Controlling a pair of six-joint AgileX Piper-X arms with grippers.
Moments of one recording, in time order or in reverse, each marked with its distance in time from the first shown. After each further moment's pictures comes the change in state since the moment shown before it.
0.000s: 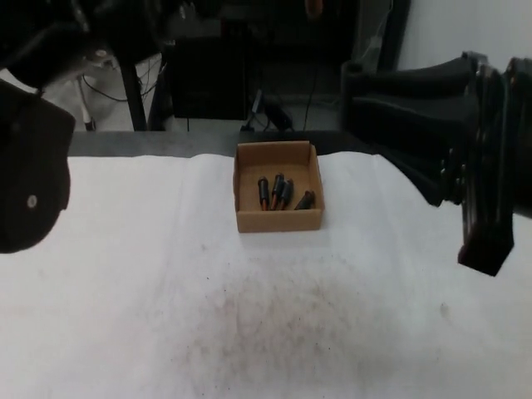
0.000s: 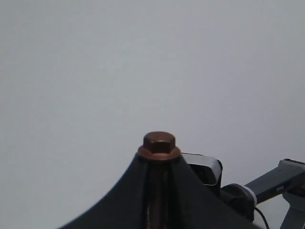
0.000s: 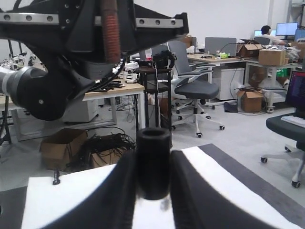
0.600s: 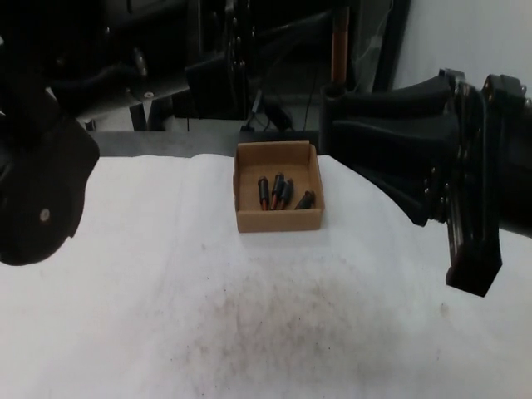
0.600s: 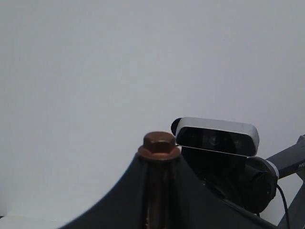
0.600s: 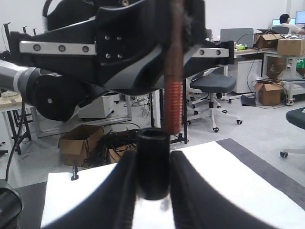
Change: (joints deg) left arm -3.6 0.2 0.0 16.4 -3.2 11.1; right arm 2.4 0.7 0.1 -0.1 -0.1 1.0
